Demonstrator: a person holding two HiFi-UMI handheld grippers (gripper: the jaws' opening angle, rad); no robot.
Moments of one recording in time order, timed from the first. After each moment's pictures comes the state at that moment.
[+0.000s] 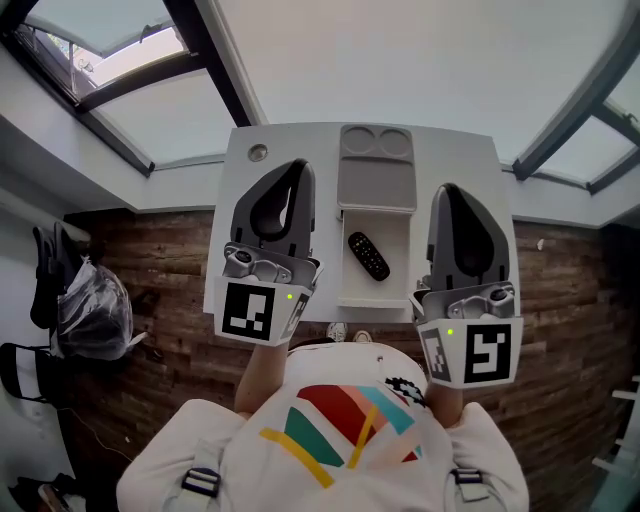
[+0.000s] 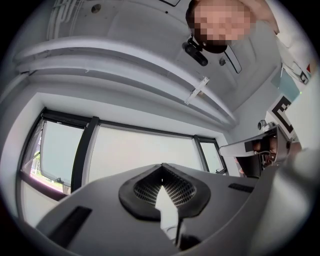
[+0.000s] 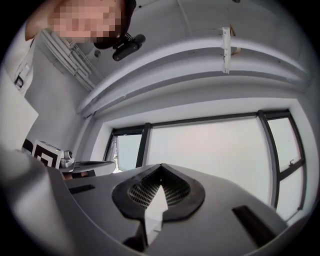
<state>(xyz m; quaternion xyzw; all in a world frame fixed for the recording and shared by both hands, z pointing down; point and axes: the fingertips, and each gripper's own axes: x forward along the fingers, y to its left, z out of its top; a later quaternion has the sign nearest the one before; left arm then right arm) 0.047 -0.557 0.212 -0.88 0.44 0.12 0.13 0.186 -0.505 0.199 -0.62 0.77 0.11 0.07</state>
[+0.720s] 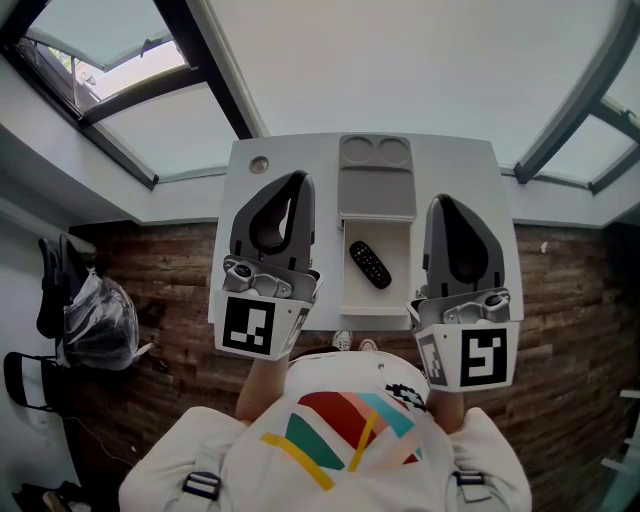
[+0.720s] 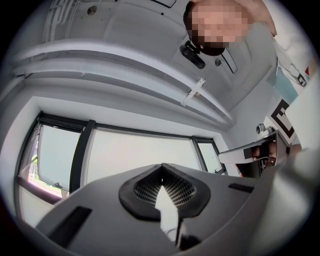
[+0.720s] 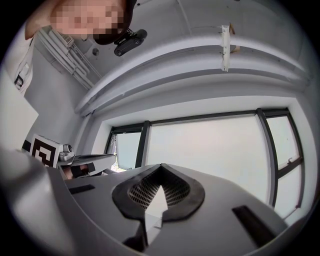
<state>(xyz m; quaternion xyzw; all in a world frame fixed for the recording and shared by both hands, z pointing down) 0.054 -0.547 0.201 -0.88 0.43 0.12 0.15 0.190 -0.502 0.206 -0.63 0.77 0.10 0.06</state>
